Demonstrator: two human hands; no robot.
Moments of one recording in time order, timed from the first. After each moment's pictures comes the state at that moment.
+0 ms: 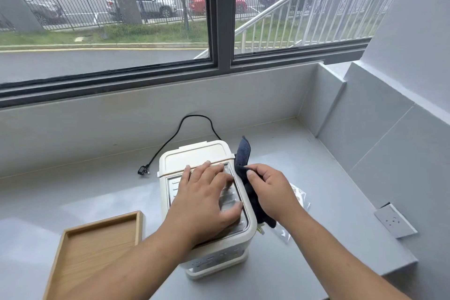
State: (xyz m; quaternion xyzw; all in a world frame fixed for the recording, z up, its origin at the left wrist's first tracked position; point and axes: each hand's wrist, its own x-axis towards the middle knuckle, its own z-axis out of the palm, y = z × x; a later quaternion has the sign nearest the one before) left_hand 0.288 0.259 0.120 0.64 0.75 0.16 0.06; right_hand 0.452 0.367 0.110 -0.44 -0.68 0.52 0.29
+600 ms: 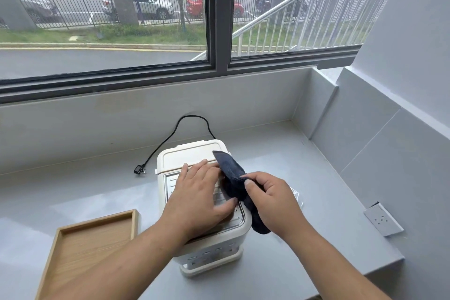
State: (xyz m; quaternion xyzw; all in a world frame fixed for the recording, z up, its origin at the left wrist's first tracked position) left_hand 0.284 0.257 0.122 0.64 0.74 0.20 0.07; right_hand 0.470 0.330 0.136 -0.42 -0.69 0.51 0.30
